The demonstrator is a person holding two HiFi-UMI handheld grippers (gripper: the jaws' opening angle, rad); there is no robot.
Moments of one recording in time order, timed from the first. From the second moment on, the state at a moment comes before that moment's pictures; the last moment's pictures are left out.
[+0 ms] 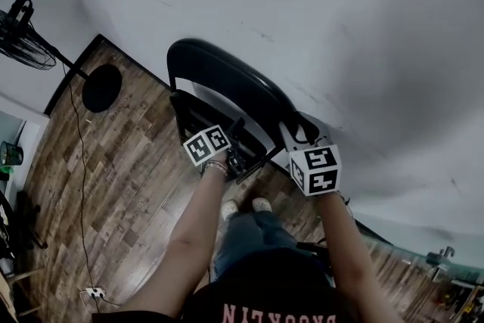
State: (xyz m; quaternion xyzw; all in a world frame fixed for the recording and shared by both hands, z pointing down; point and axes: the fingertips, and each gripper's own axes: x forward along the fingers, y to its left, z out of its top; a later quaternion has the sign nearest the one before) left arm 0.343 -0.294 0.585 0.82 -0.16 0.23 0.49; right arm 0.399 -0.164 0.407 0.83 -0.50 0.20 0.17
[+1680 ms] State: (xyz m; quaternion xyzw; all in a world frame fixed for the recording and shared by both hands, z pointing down) left arm 0.289 -0.284 0.590 0.84 -0.18 0.26 0.44; right arm 0.334 -0.163 0.400 0.83 -0.48 0.14 0.22
